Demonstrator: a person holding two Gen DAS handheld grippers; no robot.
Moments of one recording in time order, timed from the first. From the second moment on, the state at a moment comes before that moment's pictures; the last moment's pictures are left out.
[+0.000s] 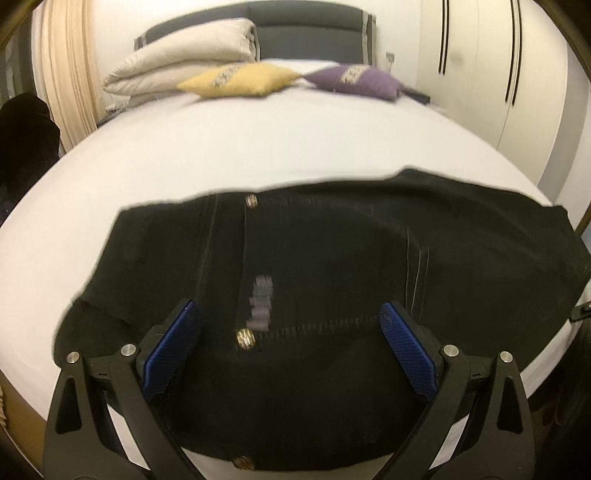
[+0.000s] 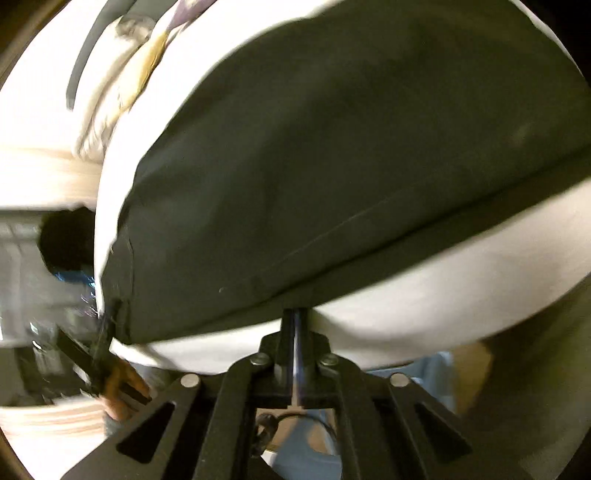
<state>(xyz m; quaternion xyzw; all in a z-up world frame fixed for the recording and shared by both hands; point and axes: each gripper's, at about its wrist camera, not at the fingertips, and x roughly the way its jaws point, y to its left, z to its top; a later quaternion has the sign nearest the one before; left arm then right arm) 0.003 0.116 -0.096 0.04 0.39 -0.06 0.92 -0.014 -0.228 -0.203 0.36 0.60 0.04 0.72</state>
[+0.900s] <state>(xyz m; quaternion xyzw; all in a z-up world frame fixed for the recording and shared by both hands) 0.039 0.118 -0.112 0.03 0.41 -0.03 0.91 0.200 -0.180 -0.202 0.39 0.48 0.17 0.77</state>
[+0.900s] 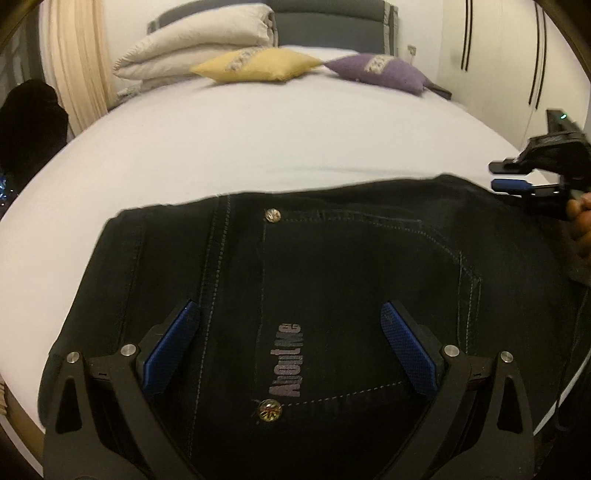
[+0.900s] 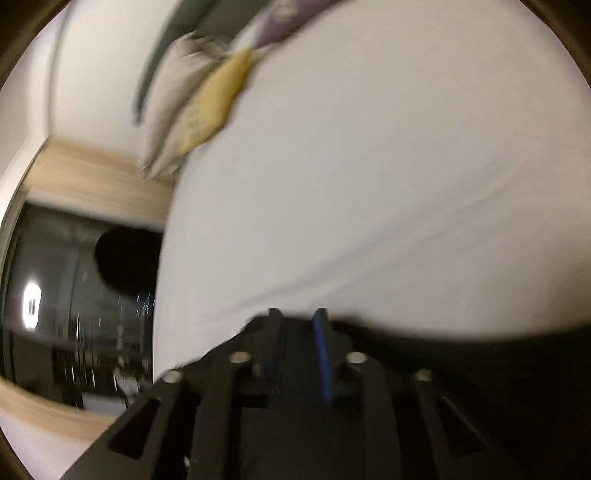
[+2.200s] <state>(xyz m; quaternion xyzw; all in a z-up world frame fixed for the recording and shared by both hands) 0.017 0.024 -0.097 0.08 0.42 -0.07 0.90 -0.088 -0.412 -0.212 0.45 0.49 -0.15 0.73</state>
